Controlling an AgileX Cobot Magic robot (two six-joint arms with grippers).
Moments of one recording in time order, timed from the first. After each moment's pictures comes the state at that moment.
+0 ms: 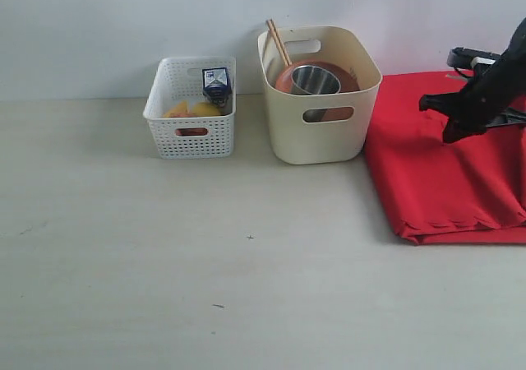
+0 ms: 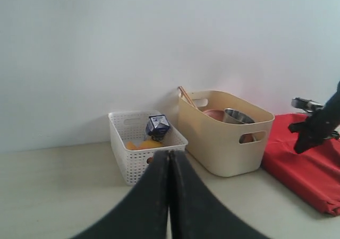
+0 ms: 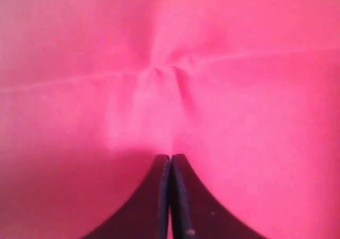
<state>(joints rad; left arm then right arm) -0.35 0.04 -0.23 -0.11 0.25 0.03 -0.14 2.41 -1.91 0.24 0.81 -0.12</state>
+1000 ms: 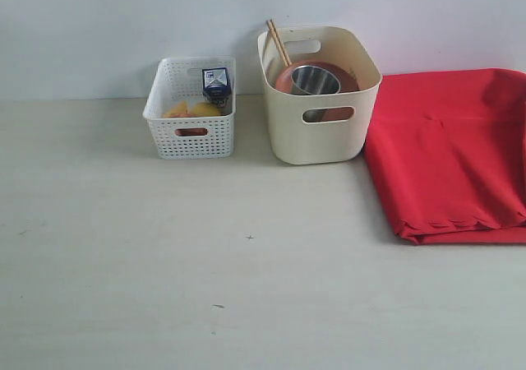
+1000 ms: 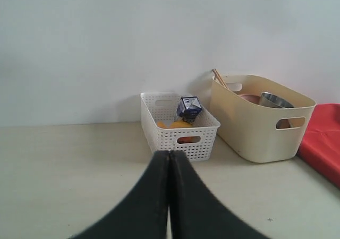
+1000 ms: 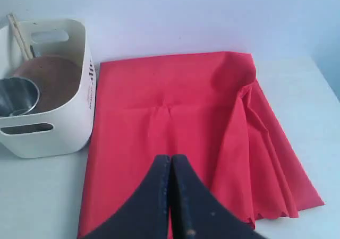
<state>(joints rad) -0.25 0.01 -0.15 -0.11 0.26 0.03 -0.14 0.95 -0.96 0.15 0.64 -0.15</state>
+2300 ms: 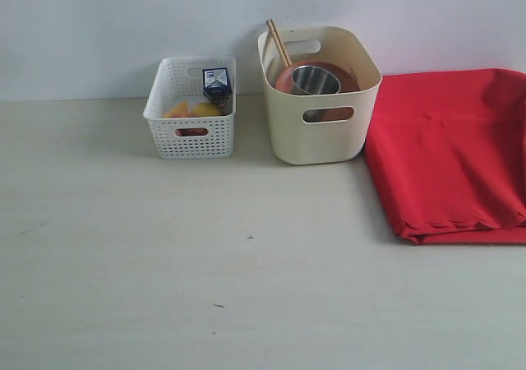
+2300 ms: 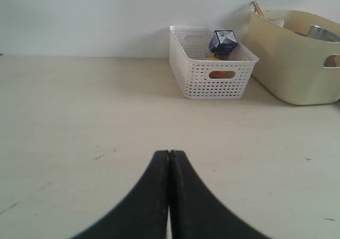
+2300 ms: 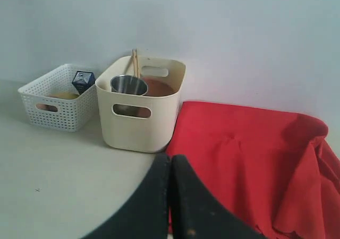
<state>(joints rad) -0.16 0.01 0.00 -0.11 0.30 0.03 0.15 0.07 -0.30 0.19 0.48 -0.23</state>
